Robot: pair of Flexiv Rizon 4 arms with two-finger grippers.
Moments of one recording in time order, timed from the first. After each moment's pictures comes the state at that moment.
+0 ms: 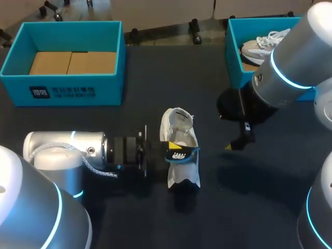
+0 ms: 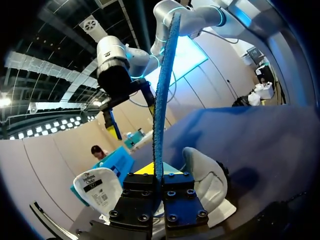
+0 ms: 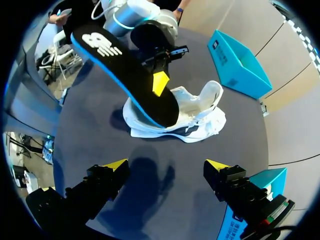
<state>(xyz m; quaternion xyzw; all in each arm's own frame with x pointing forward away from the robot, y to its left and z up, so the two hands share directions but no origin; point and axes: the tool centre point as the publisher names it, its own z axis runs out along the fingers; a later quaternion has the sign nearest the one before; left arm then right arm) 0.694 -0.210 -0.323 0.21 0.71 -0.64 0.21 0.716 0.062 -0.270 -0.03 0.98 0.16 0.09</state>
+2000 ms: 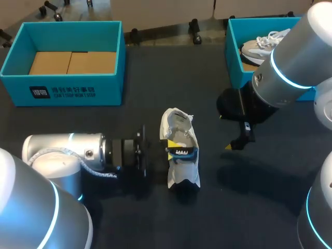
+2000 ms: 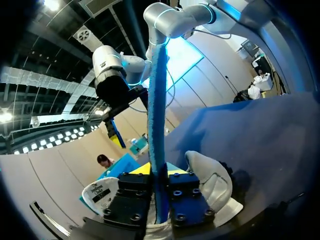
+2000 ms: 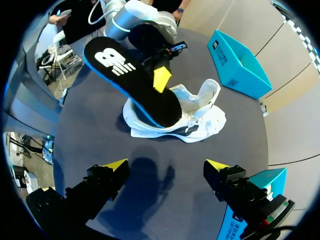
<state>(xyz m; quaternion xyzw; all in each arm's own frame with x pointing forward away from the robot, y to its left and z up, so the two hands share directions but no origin) 0.691 -0.208 -0.311 0.23 0.68 -0.65 0.25 0.716 0.062 -0.270 -0.03 0.98 0.16 0.09</state>
